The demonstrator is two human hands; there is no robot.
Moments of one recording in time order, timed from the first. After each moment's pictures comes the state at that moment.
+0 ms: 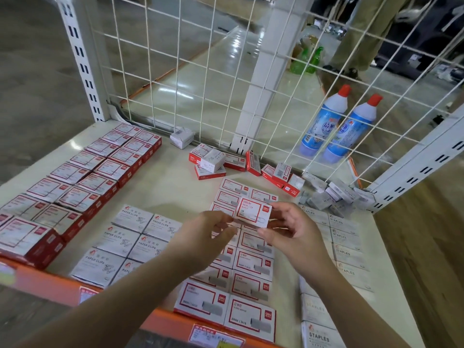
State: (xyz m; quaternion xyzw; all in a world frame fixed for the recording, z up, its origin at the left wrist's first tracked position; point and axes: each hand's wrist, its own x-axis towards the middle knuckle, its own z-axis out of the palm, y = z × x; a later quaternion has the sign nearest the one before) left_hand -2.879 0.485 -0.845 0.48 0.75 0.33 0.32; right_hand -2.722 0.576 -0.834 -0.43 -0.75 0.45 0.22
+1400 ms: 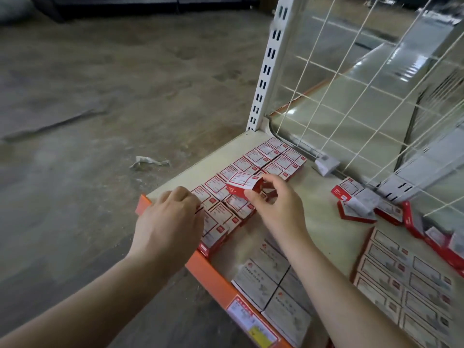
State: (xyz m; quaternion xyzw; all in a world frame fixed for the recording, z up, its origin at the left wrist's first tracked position) left_hand -3.038 0.323 -0.840 0.28 0.95 0.17 0.00; right_hand -2.989 0.501 -0.868 -0.25 -0.87 0.38 0.20
